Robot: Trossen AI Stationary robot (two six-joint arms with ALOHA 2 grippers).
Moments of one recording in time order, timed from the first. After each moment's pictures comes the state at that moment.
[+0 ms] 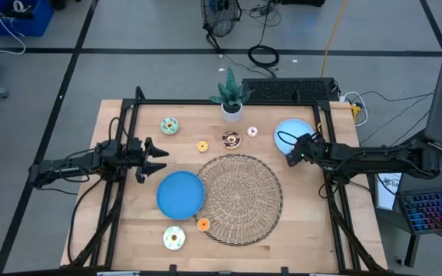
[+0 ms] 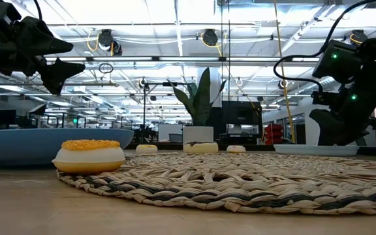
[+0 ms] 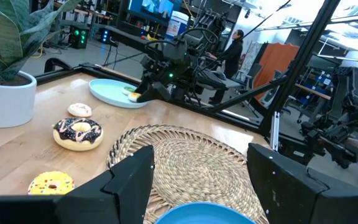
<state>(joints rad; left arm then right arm) 0.17 0.05 0.01 0.06 0.18 -0.34 -0.31 0.86 0.21 -0.43 0.44 0.69</state>
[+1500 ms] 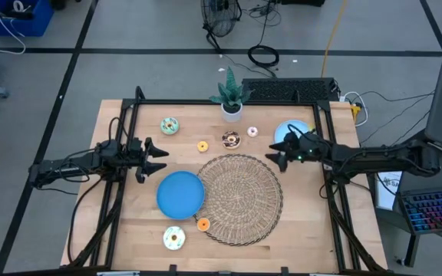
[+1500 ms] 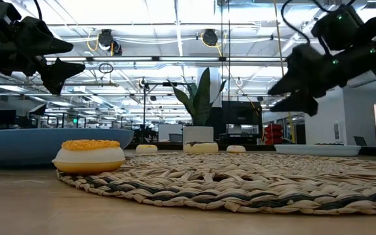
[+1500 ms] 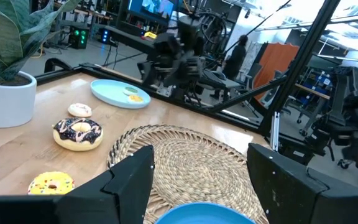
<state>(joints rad) 0.17 0.05 0.01 0.06 0.18 -0.34 -0.25 0.86 0.21 0.26 -0.02 0.49</state>
